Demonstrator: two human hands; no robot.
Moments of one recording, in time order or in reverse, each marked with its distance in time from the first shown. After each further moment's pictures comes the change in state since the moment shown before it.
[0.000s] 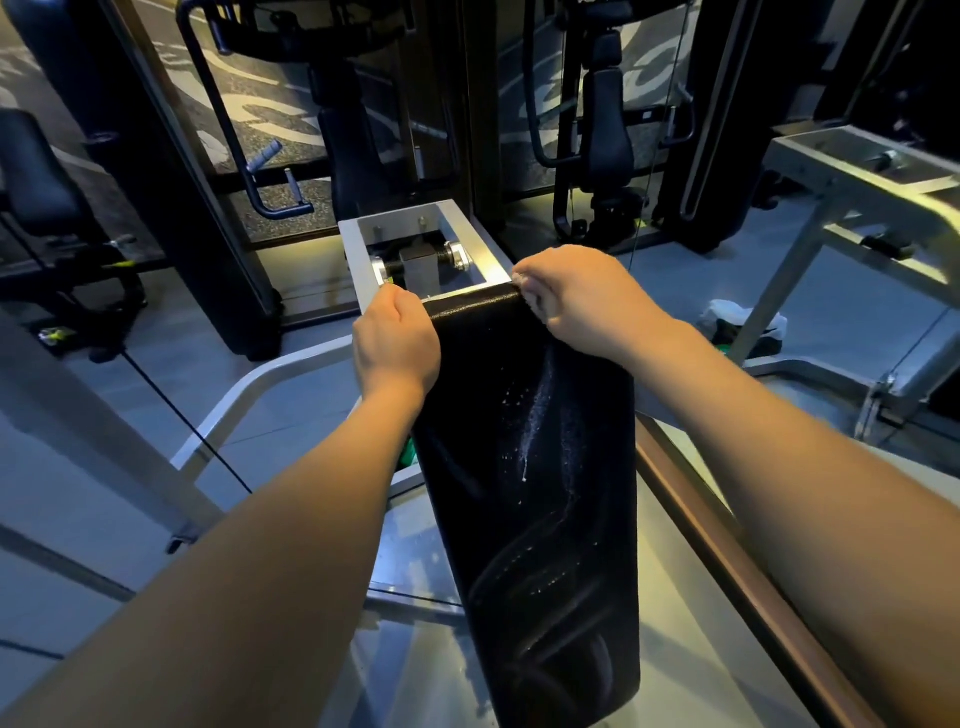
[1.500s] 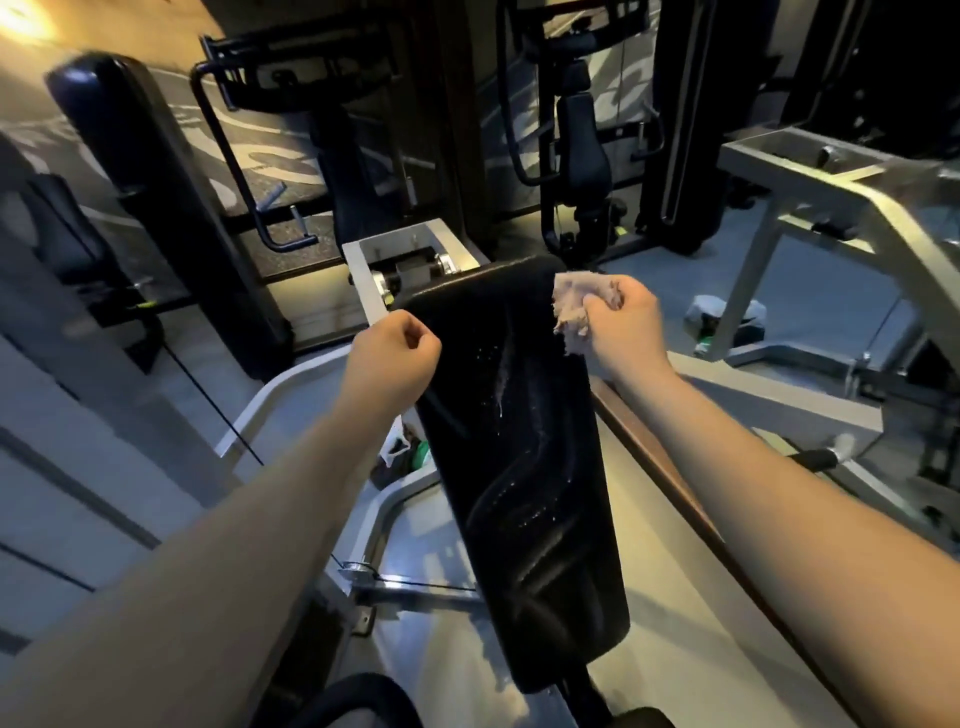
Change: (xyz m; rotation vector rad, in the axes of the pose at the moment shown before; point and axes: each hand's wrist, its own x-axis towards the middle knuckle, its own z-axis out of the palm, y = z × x) left_hand -0.115 0.043 -0.091 0.115 -0.294 0.172; right_hand -0.133 -0.034 -0.030 0.836 0.486 0.834
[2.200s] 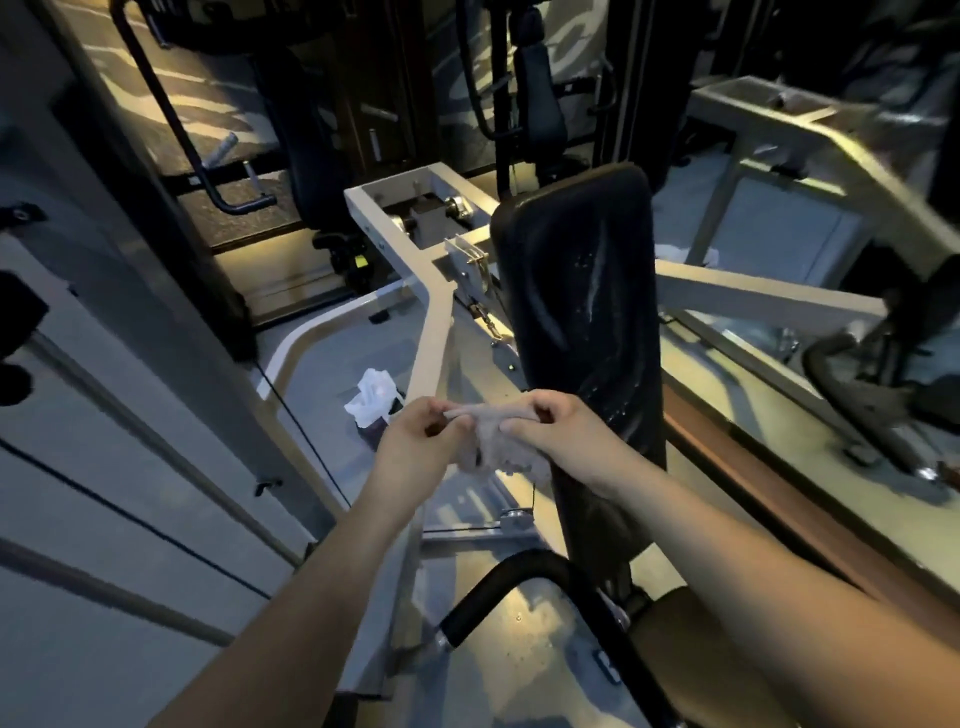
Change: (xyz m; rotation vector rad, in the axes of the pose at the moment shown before) left_hand -0.121 -0.209 -0.090 -0.433 -0.367 -0.172; right_hand -0.255 0.021 0.168 -0.127 -0.502 0.098
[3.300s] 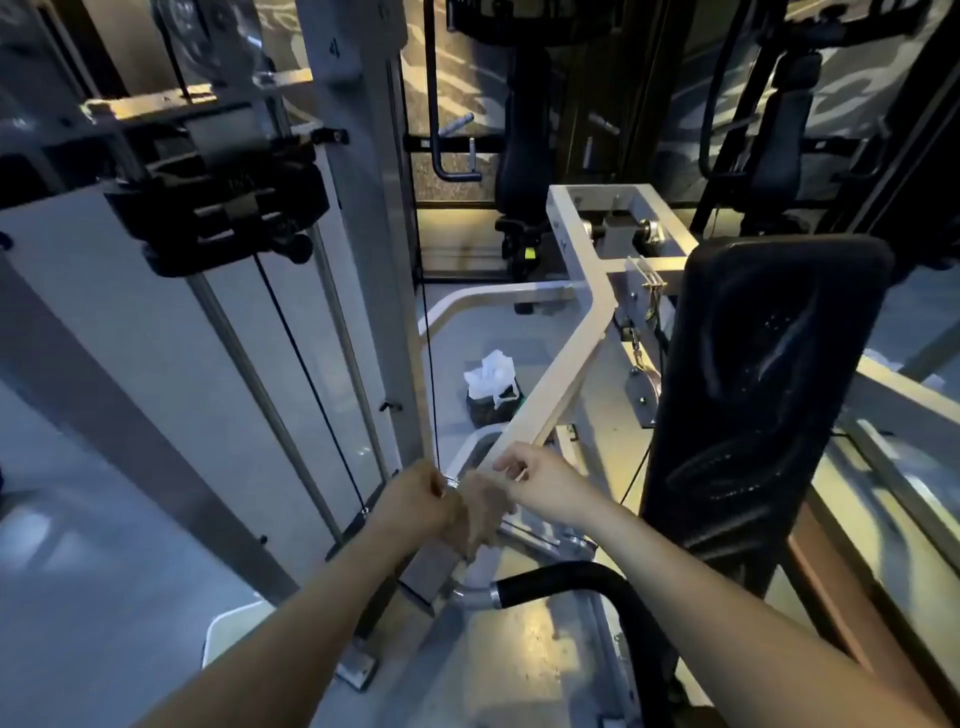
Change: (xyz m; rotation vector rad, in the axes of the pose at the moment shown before) left_hand -0.101 -0.102 -0.061 0.434 0.265 -0.374; right_hand 0.016 0.007 0.133 -0.418 -0.493 -0.140
